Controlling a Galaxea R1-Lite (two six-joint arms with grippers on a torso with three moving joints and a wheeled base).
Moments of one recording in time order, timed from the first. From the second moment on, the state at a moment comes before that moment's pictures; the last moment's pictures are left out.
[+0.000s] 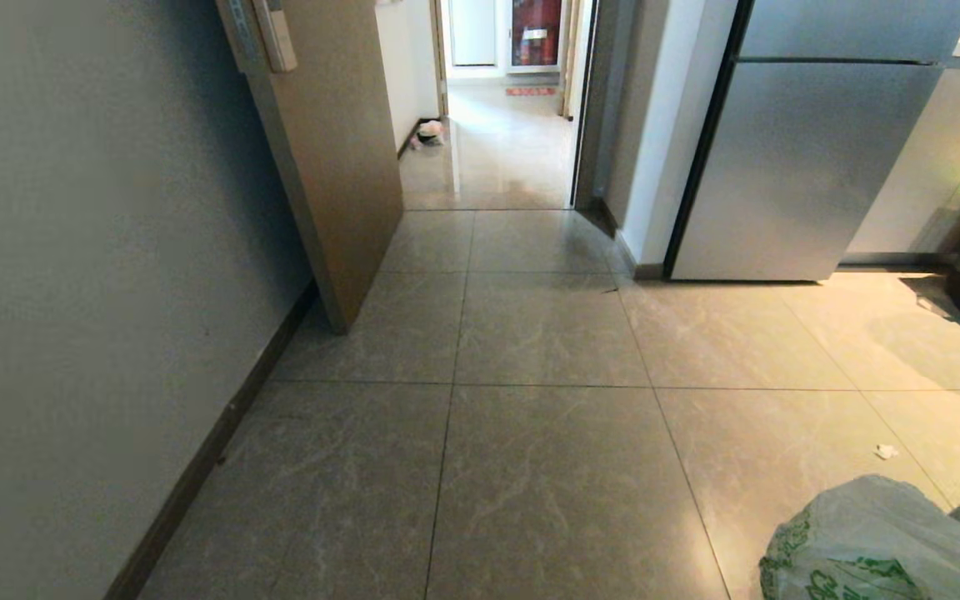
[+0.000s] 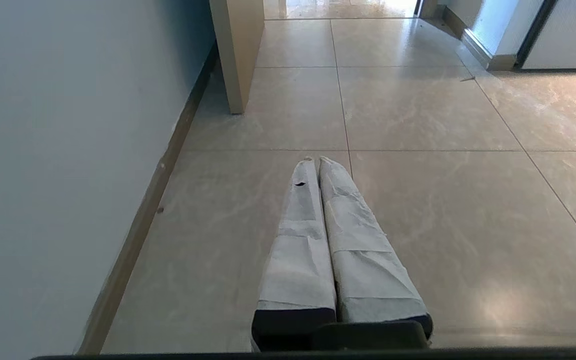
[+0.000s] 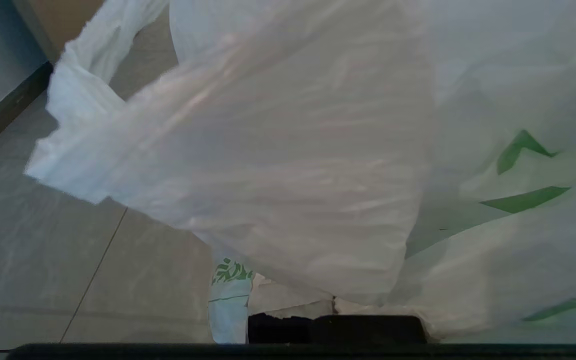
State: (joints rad) left arm 0.00 0.00 0.00 0.00 0.00 -0.01; right arm 0.00 0.00 0.00 0.00 0.01 -0.03
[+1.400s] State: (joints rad) left arm 0.00 0.00 0.00 0.00 0.00 -0.01; right arm 0.00 0.00 0.00 0.00 0.01 -0.03
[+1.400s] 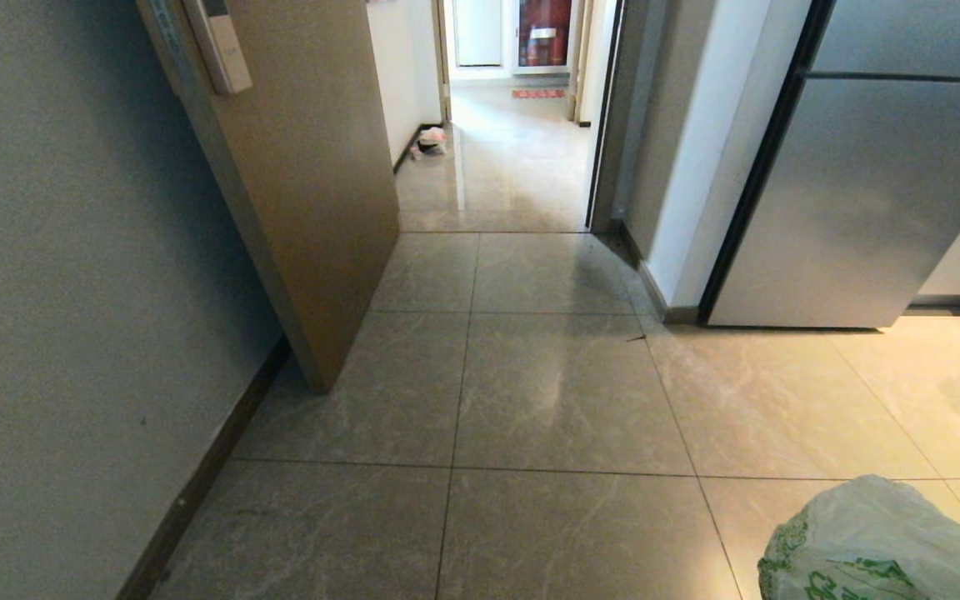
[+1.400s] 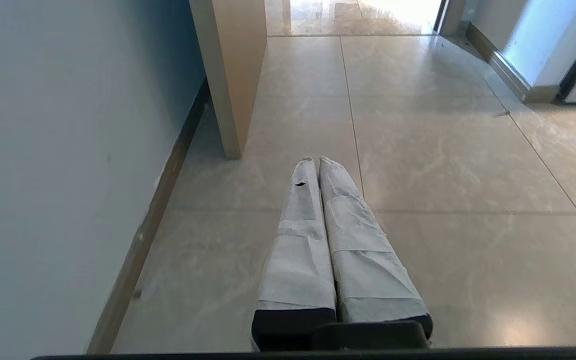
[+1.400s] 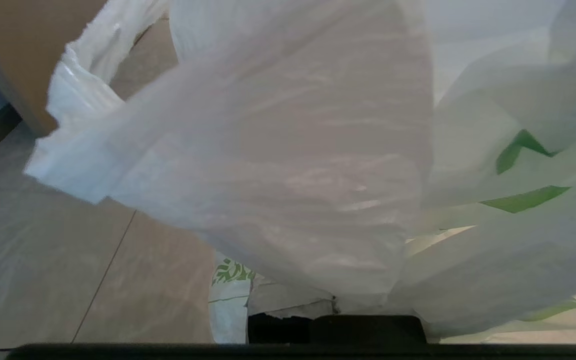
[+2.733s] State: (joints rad) left arm 0.00 0.00 0.00 0.00 0.00 -0.01; right arm 0.00 0.00 0.00 0.00 0.01 -0.03
